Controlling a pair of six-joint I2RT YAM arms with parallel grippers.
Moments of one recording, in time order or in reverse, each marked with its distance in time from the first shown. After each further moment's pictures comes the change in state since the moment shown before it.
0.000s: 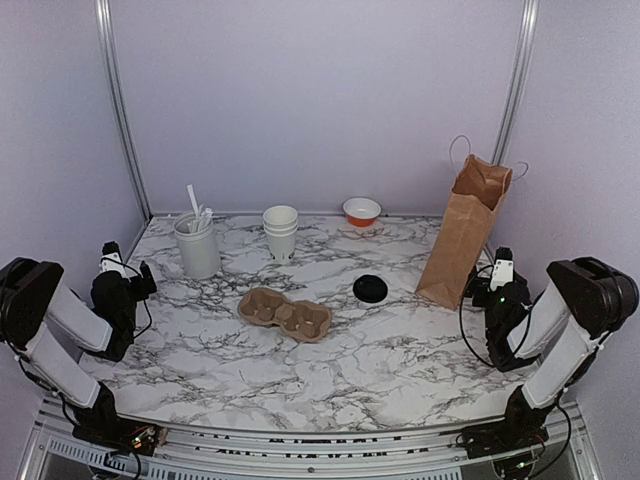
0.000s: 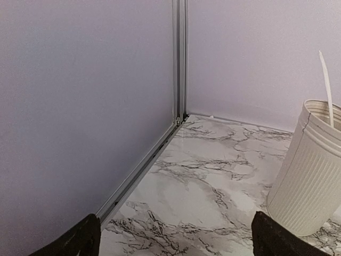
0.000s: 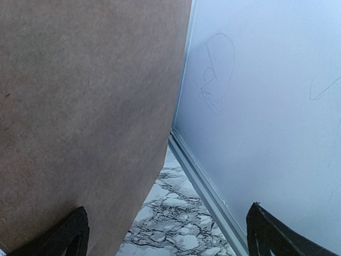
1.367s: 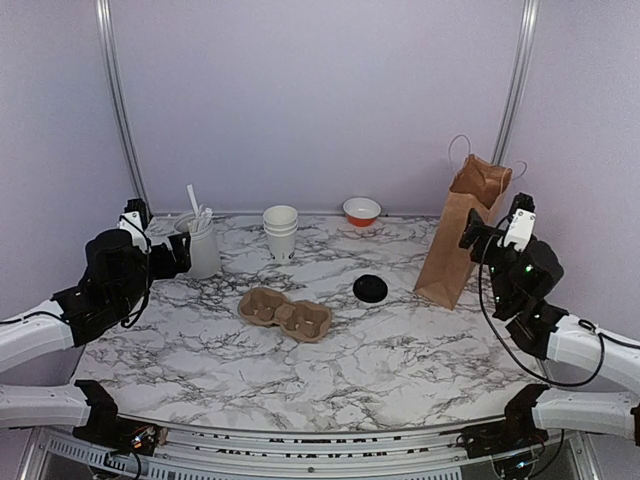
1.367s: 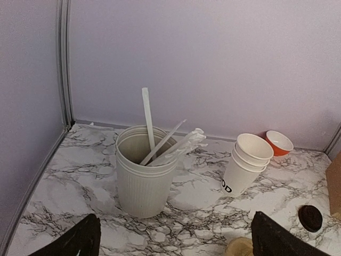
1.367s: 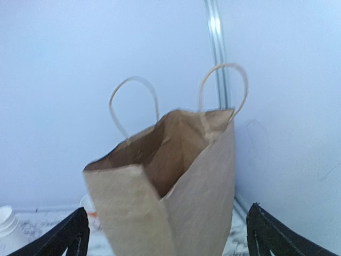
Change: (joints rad) left arm -0.501 -0.627 0.349 -1.049 -0.053 -0.223; right arm 0.338 -0.747 0.245 -0.711 0.177 0.109
